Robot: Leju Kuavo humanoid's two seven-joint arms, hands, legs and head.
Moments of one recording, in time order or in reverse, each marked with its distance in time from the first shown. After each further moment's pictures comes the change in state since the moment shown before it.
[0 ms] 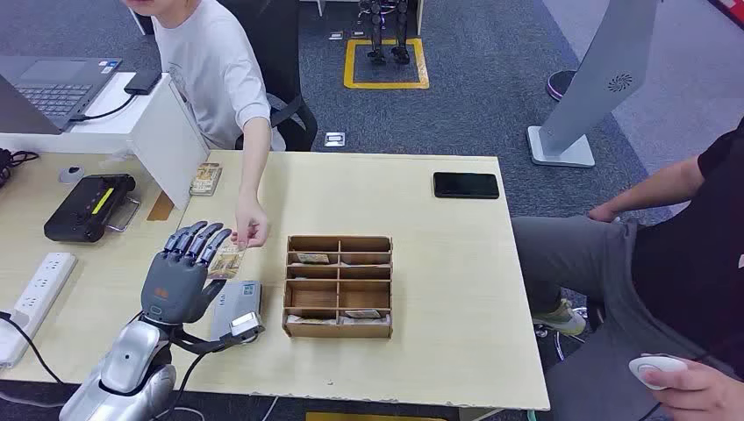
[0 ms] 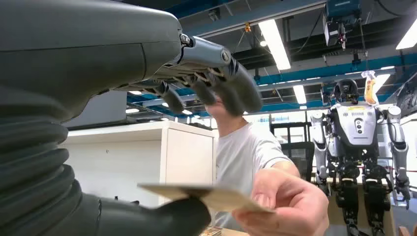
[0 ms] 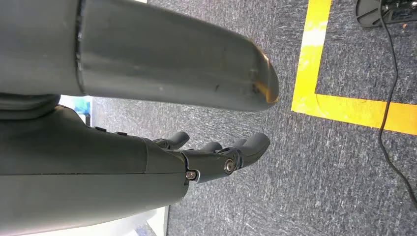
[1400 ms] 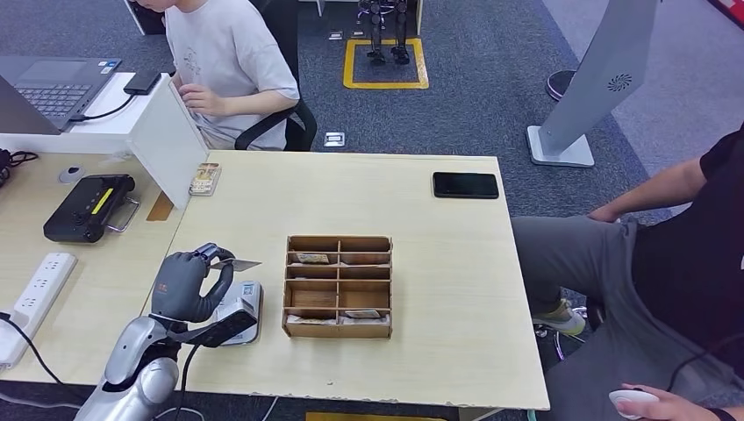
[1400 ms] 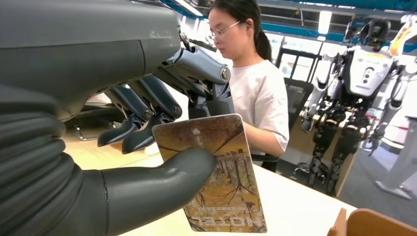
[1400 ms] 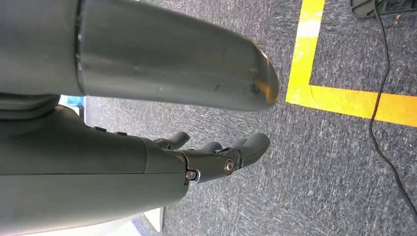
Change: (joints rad) left arm 0.011 -0.035 0.025 -0.021 0.442 -0.214 -0.188; right arm -0.026 -0.009 -0.084 0.029 0.101 -0.032 -0.056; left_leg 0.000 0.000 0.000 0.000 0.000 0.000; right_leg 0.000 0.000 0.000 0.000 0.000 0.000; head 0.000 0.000
